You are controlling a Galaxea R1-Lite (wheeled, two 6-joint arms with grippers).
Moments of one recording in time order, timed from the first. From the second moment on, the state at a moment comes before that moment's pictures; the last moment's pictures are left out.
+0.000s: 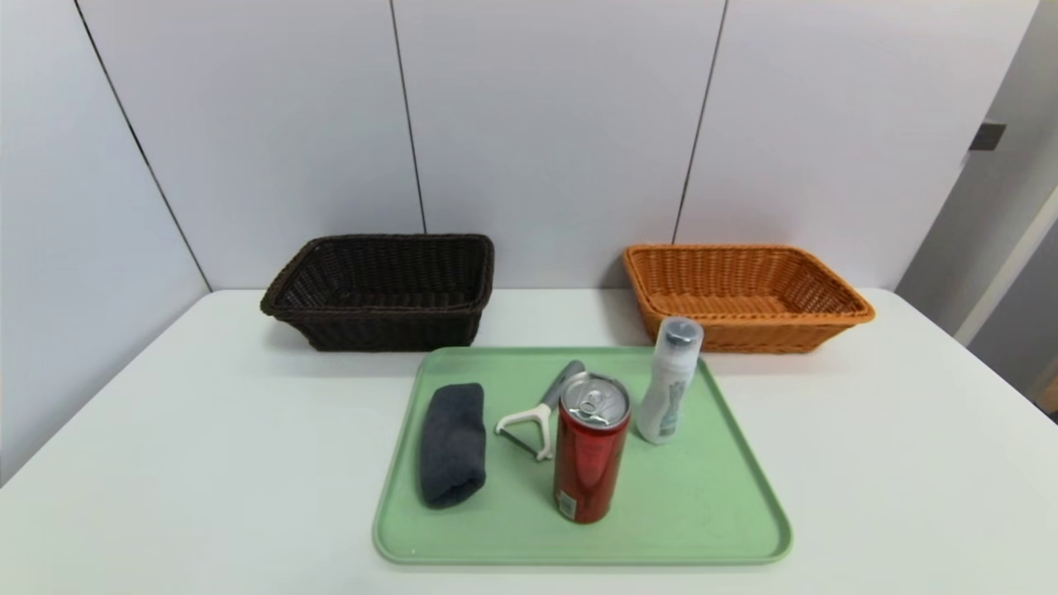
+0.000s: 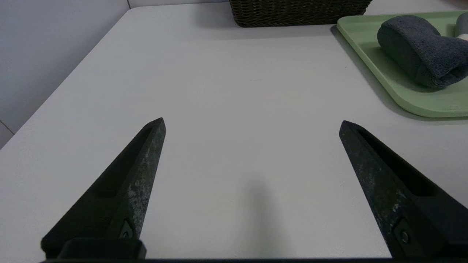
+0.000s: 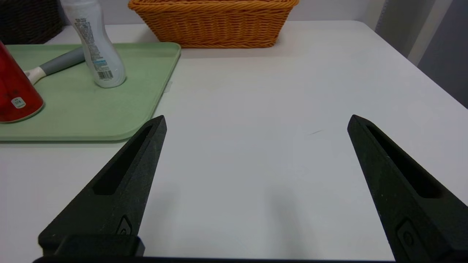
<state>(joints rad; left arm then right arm) 0.00 0.00 0.00 0.00 0.00 0.02 0.00 0.00 0.00 -0.01 0.00 0.01</state>
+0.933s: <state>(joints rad) 0.00 0.00 0.00 0.00 0.00 0.02 0.00 0.00 0.00 0.00 0.00 0.01</state>
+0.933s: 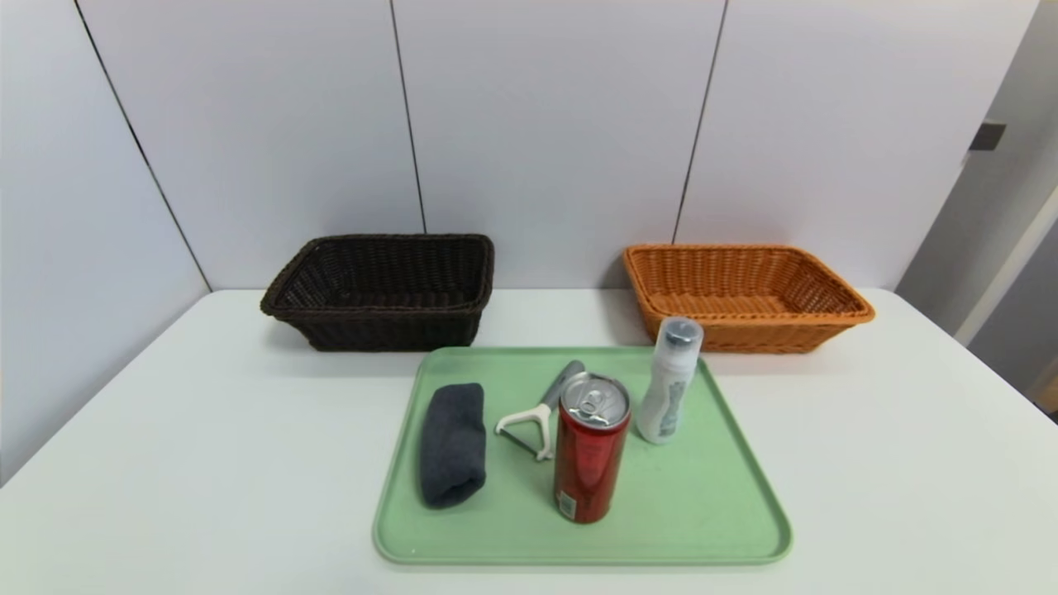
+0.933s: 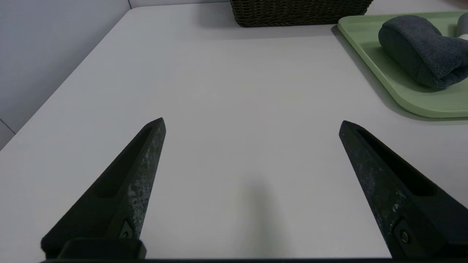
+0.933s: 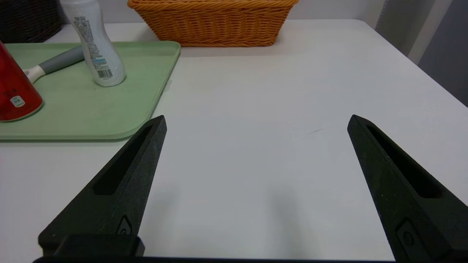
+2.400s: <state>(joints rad) -0.01 0.87 -0.73 0.26 -0.17 -0.02 0.02 0.64 -0.58 0.25 0.07 0.03</state>
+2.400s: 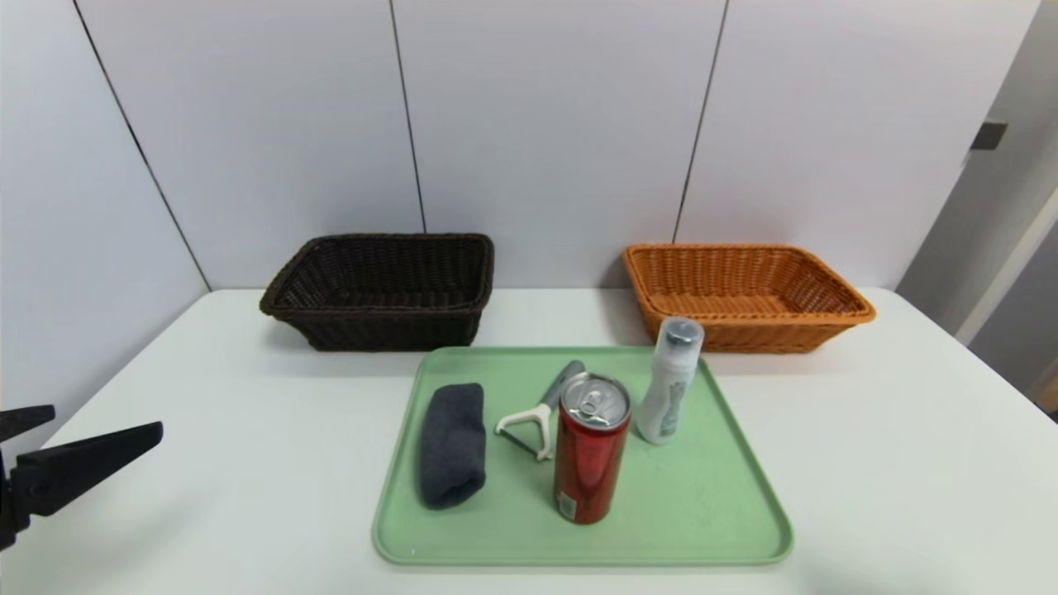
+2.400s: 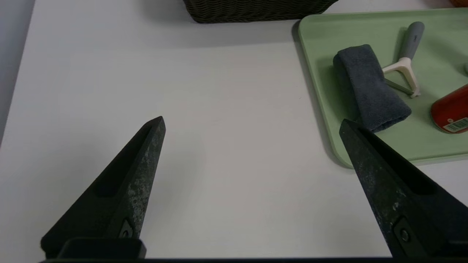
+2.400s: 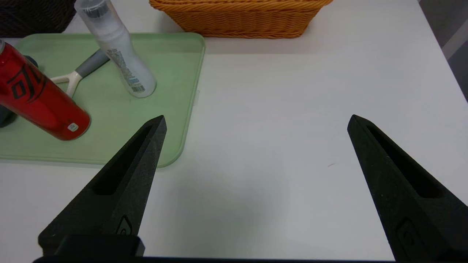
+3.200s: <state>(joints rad) -0.14 1.03 -0.74 0.25 -0.21 -0.02 0.14 0.86 -0.60 0.21 0.30 0.01</state>
